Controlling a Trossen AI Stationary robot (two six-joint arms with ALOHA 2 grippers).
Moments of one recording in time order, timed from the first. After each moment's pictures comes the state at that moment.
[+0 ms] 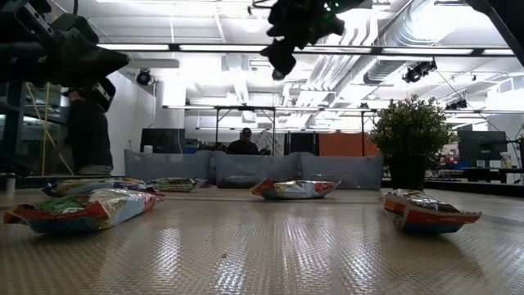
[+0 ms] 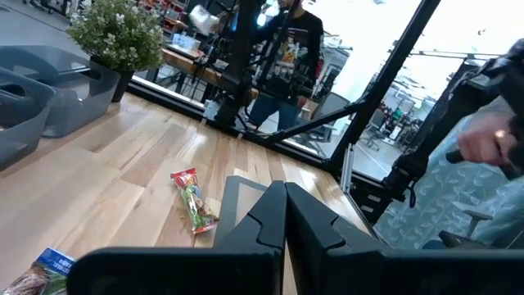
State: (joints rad) left arm 0.18 0.01 0.01 0.05 0.27 -0.42; right arm -0.55 1.92 1.94 -0.93 -0.94 -0.33
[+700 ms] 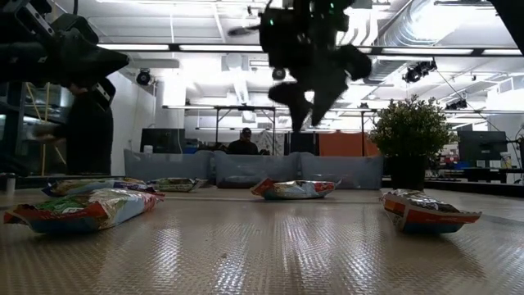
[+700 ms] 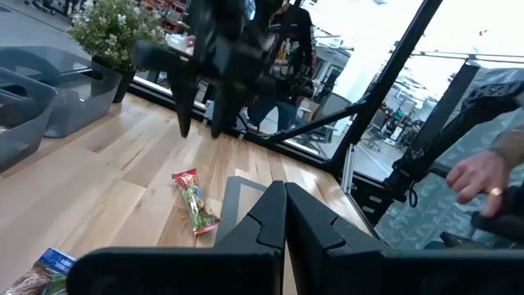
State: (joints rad) left arm 0.18 0.01 0.01 0.05 0.27 -0.42; right arm -0.21 1.92 1.59 -1.04 -0.25 -0.71
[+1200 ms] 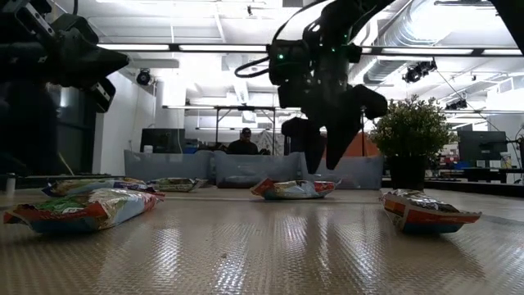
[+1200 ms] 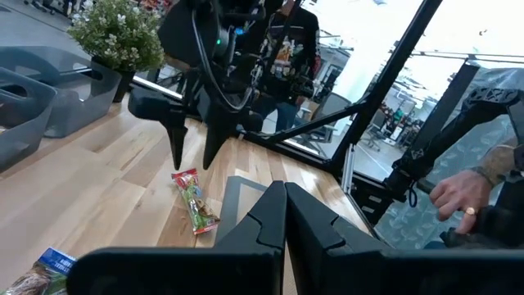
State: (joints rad) left arm 0.18 0.01 0.01 0.05 0.27 -0.42; right arm -0.20 1.92 1.36 -0.83 -0.25 -0.63
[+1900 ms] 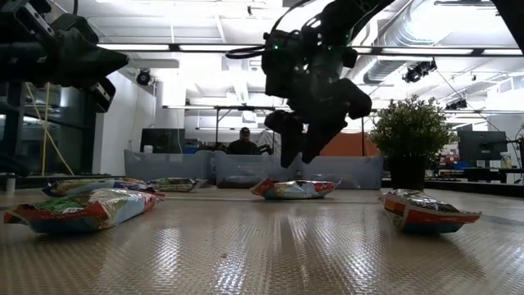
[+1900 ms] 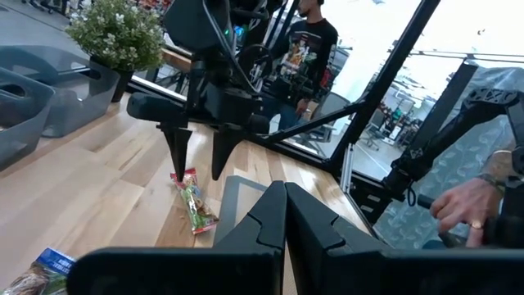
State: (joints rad) left arm 0.18 0.01 0.01 0.05 0.27 -0.42; right arm -0.19 1.93 1.35 -0.65 -0.34 -0.62
